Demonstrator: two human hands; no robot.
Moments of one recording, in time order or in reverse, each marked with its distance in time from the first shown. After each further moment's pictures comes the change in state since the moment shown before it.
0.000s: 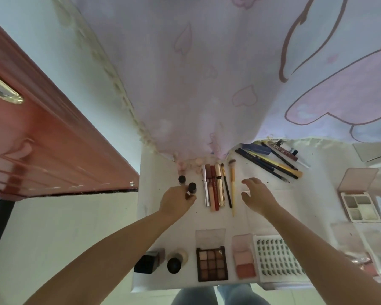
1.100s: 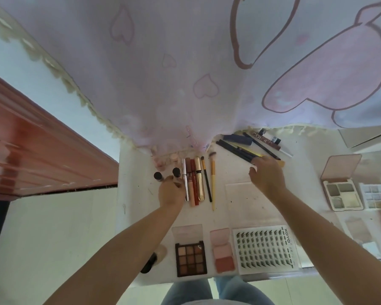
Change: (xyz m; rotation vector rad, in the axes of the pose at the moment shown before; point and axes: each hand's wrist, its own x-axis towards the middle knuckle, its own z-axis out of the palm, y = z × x) left_hand 0.019 0.049 0.041 -0.308 0.216 -0.409; right_hand 0.022 0.056 -0.039 -0.147 0.323 0.009
